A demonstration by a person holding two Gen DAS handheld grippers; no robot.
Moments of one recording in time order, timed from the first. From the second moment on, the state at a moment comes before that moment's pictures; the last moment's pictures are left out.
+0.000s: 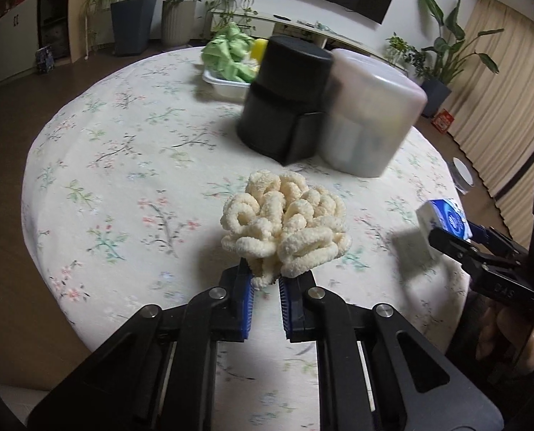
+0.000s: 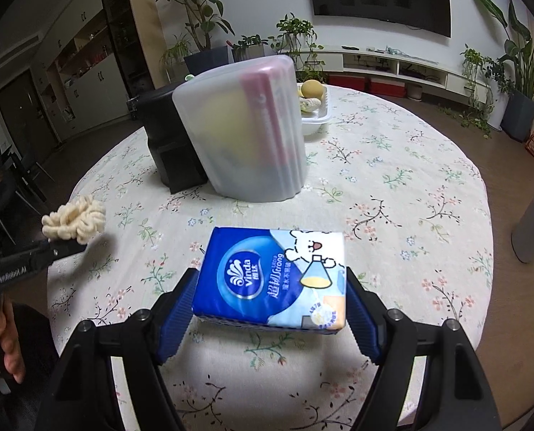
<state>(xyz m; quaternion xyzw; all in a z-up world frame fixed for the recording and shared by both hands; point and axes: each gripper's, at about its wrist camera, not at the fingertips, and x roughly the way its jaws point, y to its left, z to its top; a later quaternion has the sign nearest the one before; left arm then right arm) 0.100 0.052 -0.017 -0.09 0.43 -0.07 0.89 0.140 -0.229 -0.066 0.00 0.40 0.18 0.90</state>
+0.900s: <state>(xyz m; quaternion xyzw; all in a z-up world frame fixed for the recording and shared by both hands) 0.185 0.066 0.105 -0.05 0.36 -0.08 0.93 0.208 -0.264 0.034 -0.04 0.33 0.18 0.93</state>
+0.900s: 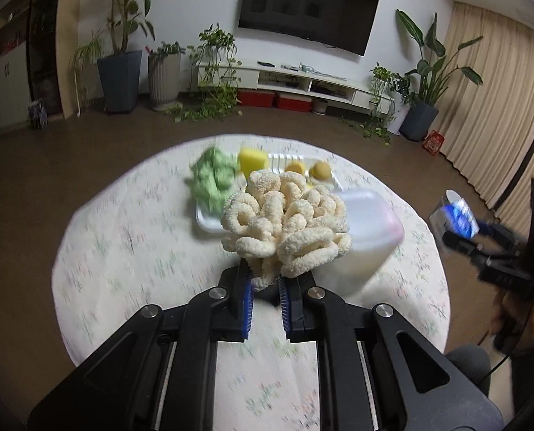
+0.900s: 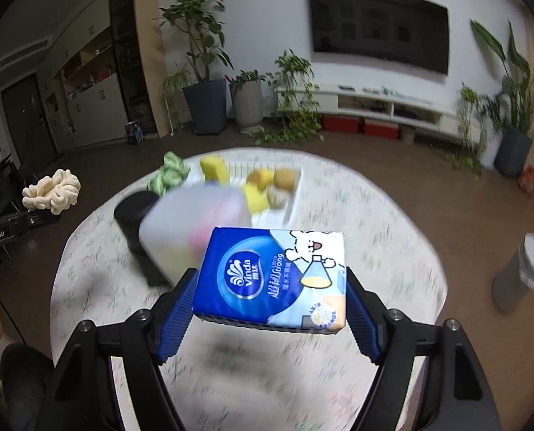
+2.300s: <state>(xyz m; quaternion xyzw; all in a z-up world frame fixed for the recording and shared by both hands) 0.421 0.021 0.018 0.04 0.53 -0.17 0.83 0.470 -0.131 -0.026 -0.19 0.49 0.29 0.80</state>
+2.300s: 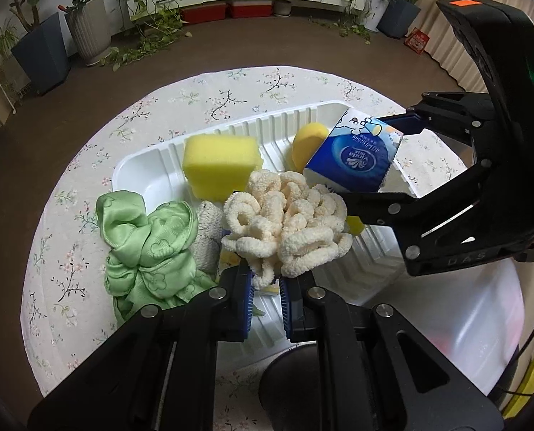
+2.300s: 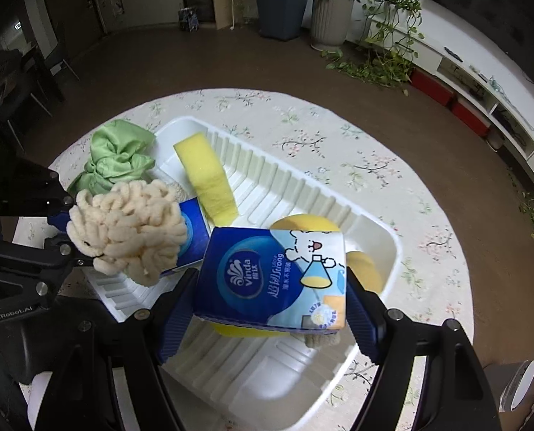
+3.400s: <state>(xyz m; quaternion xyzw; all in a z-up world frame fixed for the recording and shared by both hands) 0.429 0.036 0.013 0.02 0.53 -0.14 0.84 0.470 -0.123 -0.028 -0.22 0.50 0.26 0.80</state>
